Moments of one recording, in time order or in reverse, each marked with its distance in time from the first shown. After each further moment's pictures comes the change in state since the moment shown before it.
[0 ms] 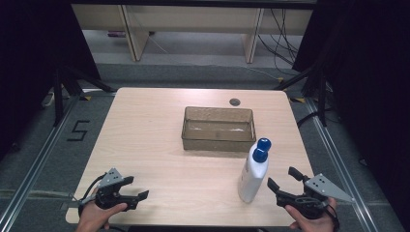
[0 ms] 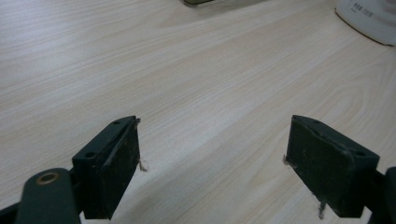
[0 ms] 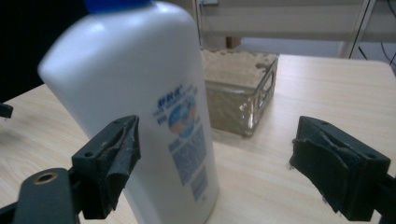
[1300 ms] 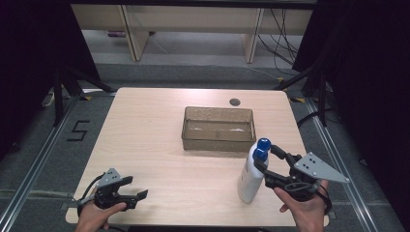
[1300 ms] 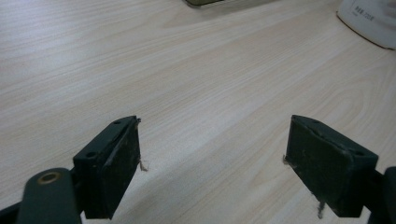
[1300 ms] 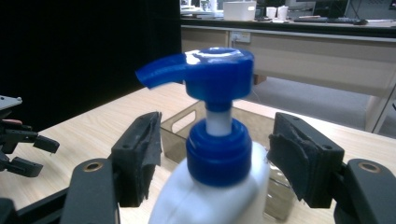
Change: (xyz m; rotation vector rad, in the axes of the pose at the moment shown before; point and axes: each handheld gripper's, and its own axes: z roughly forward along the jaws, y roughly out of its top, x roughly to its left) left arm 0.001 0.001 -0.002 -0.003 -0.002 -0.014; right arm 0.038 0.070 0.017 -0.118 0.108 -0.138
